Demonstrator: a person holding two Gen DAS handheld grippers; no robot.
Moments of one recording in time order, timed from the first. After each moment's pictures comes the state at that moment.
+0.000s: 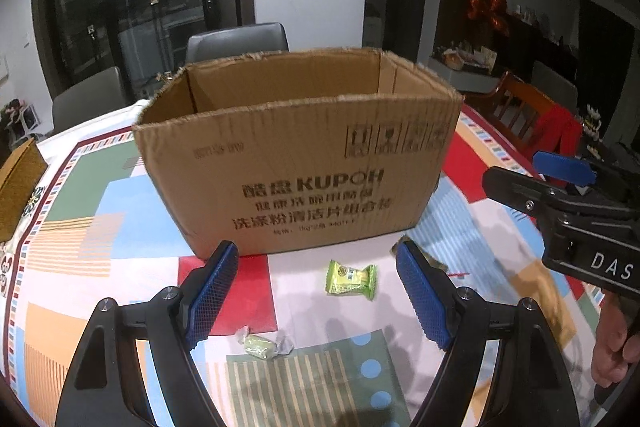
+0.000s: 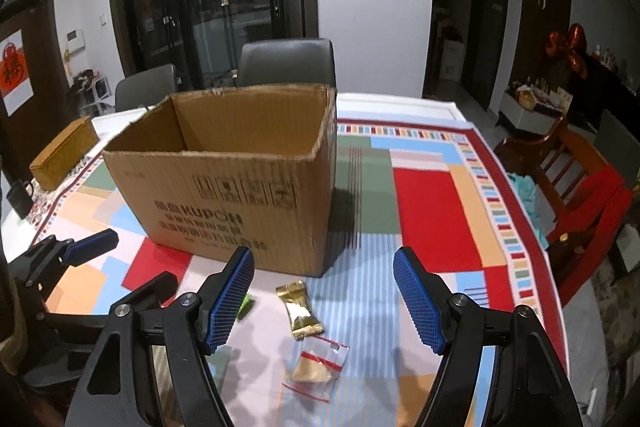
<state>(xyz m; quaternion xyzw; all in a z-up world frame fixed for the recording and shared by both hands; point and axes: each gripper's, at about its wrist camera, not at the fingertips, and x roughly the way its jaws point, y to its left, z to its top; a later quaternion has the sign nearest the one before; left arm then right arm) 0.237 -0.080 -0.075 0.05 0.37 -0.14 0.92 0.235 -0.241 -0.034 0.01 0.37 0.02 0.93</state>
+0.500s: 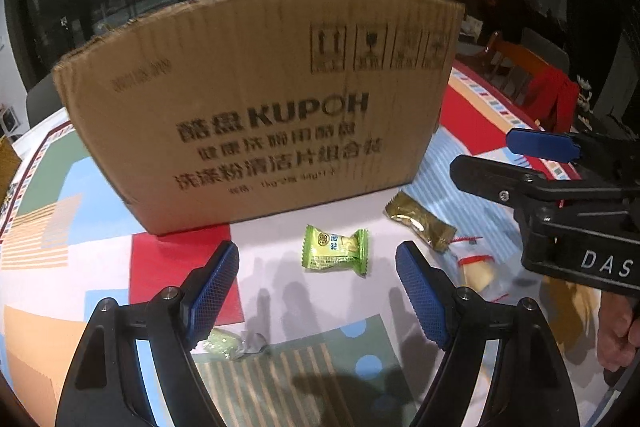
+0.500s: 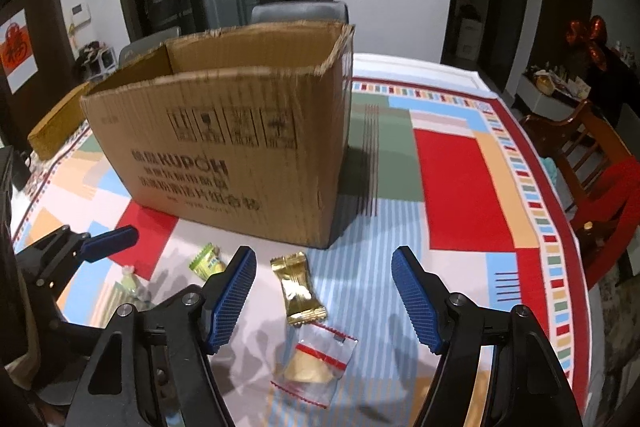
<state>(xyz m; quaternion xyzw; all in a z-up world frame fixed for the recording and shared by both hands) 0.251 -0.096 -0.122 0.08 0.41 -0.17 0.89 0.256 -0.236 -0.081 -0.01 0.42 0.05 0.91</state>
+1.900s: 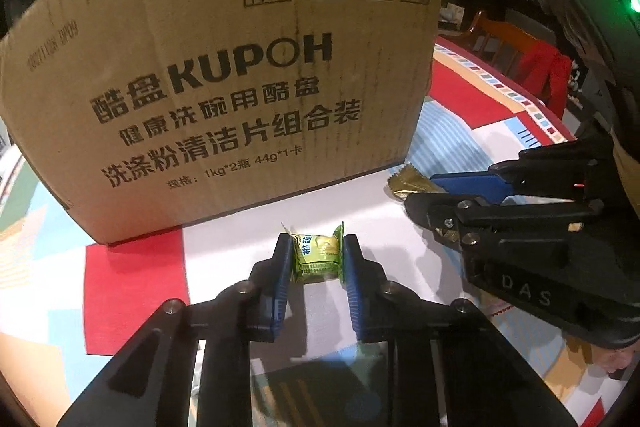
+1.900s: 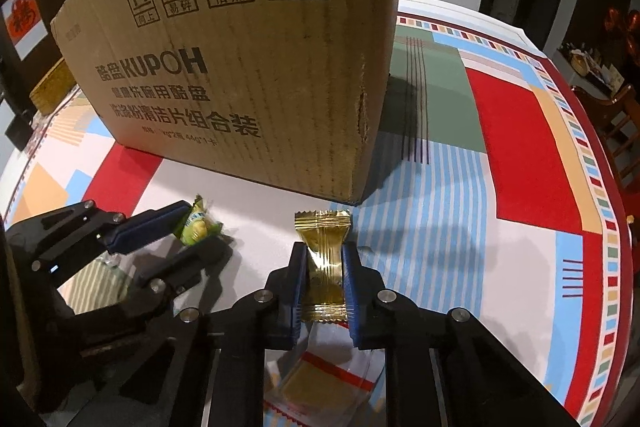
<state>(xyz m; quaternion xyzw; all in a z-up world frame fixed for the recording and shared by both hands) 0.265 -0.127 -0.157 0.10 0.41 -0.20 0.88 0.284 -0.227 -0.140 -0.02 0.49 0.09 0.87</state>
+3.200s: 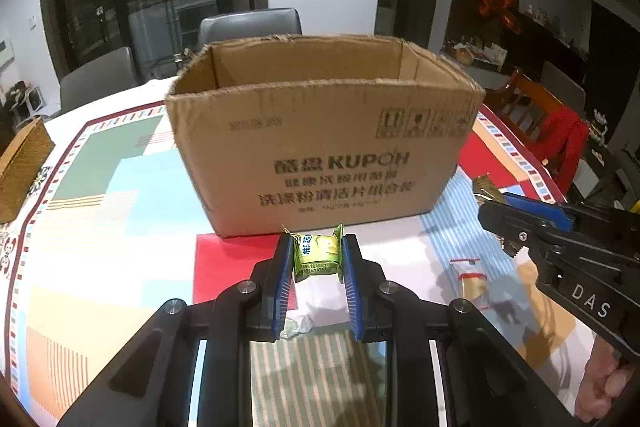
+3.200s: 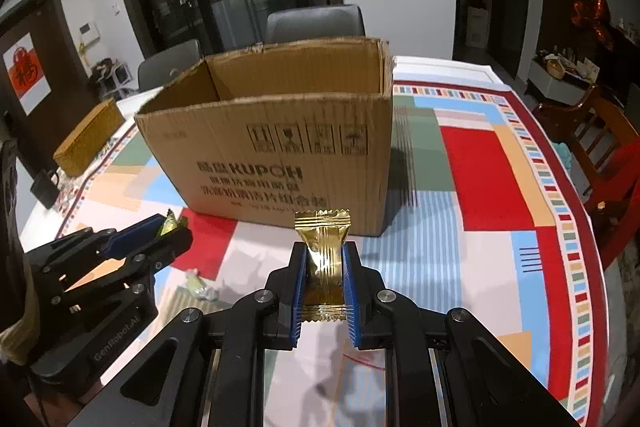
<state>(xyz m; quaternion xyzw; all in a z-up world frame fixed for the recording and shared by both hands) 0.235 -0.052 -0.062 0.04 0.40 -0.13 0.91 0.231 -0.211 -0.045 0.04 0.41 0.07 0.91</state>
